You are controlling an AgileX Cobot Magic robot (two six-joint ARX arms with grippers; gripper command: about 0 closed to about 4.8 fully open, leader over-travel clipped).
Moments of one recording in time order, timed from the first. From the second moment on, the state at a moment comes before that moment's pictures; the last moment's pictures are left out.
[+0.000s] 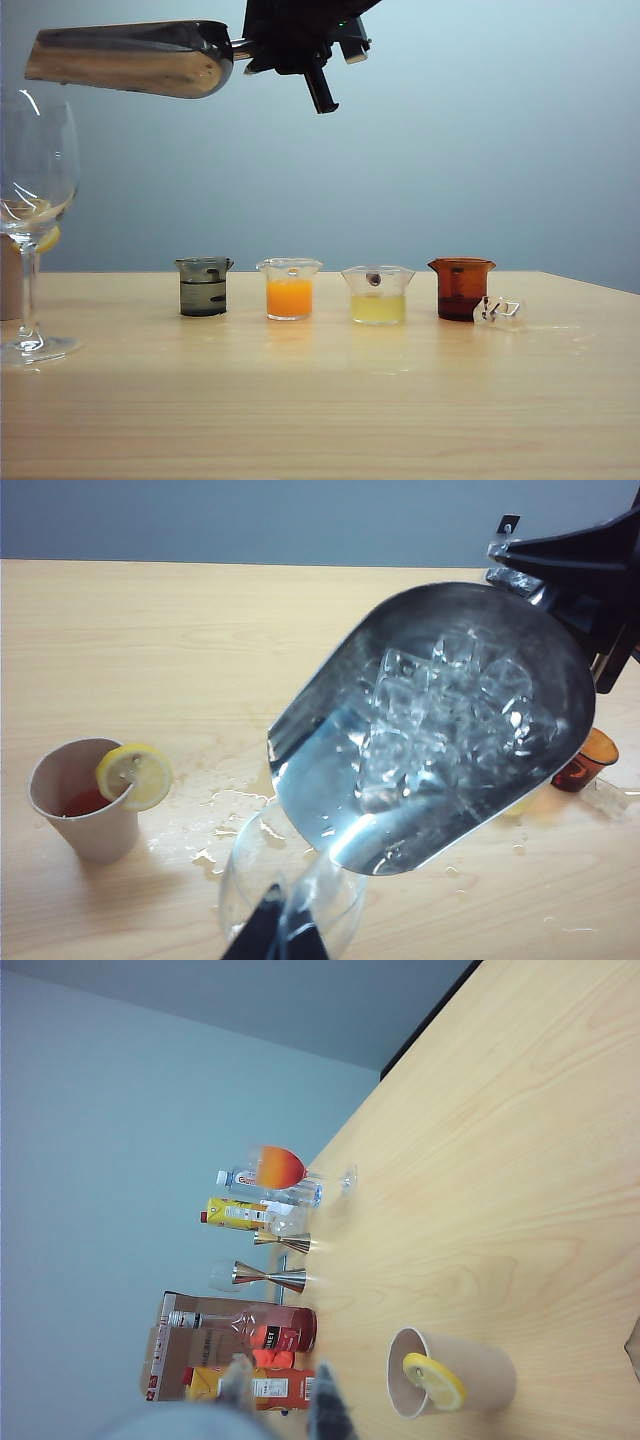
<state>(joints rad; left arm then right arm) 0.11 0.64 0.97 -0.67 0.42 0.03 0.67 1.83 1.55 0.16 -0.10 1.26</state>
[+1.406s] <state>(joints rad) 0.11 0.64 0.97 -0.67 0.42 0.03 0.67 1.84 1.55 0.16 -0.07 1.19</state>
